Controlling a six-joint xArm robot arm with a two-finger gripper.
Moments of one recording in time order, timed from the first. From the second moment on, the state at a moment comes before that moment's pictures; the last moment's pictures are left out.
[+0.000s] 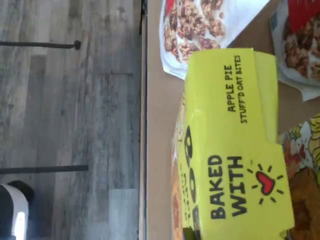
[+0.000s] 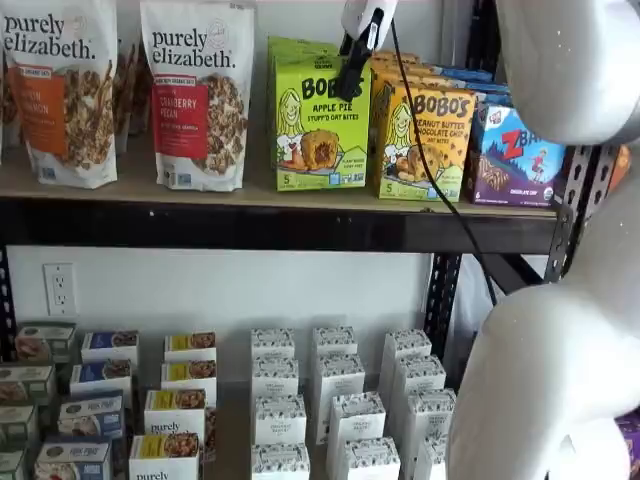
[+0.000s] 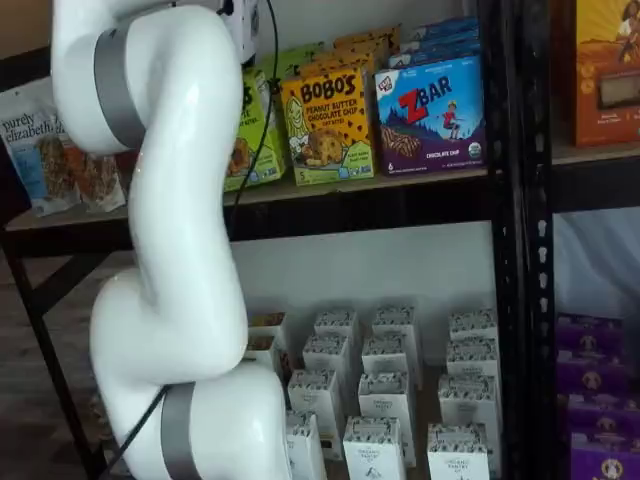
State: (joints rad) arm 0.14 -0.06 -1.72 0.30 1.65 -1.37
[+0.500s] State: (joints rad) arm 0.13 -0.12 -1.69 0.31 1.72 -1.37
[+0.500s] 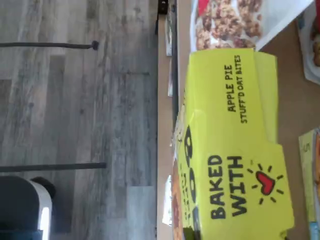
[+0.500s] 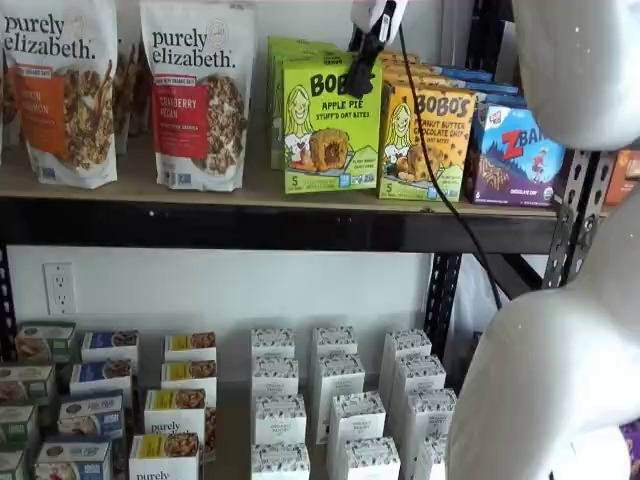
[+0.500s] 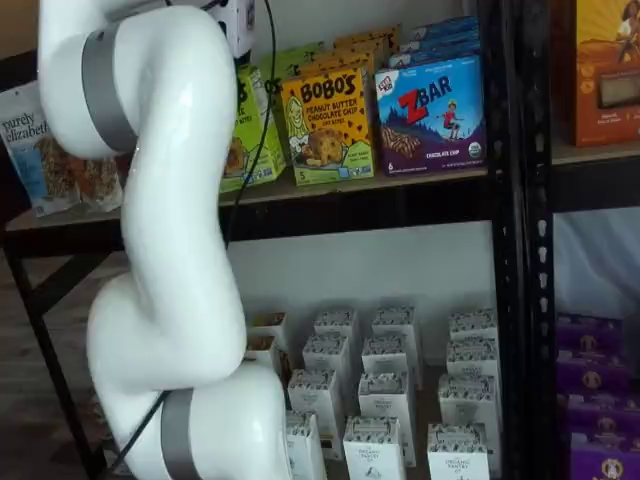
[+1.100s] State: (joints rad) arm 0.07 -0.23 -1.60 0.31 1.76 -1.42
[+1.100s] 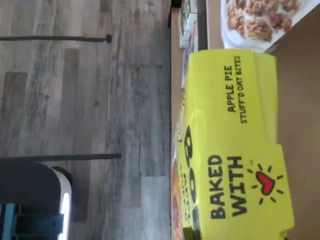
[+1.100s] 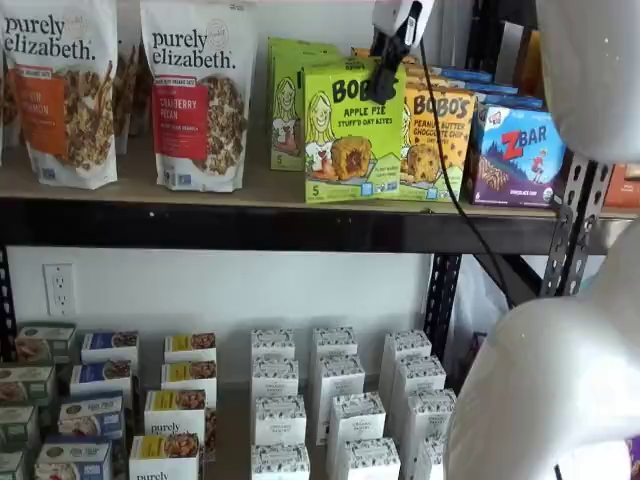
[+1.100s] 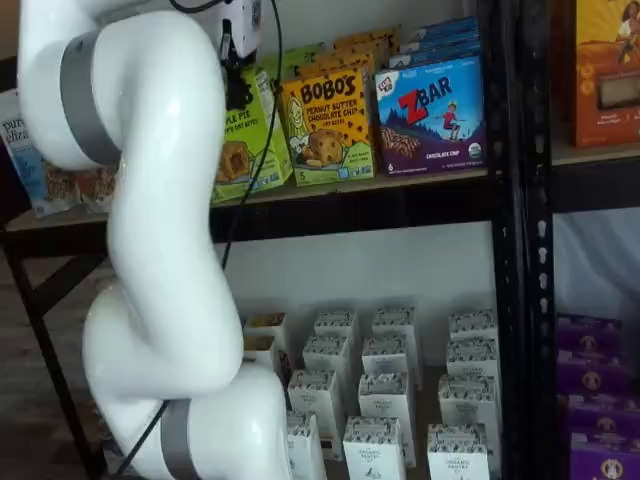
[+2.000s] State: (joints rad) arm -0.03 -0.36 -1.47 0.30 1.79 -1.52
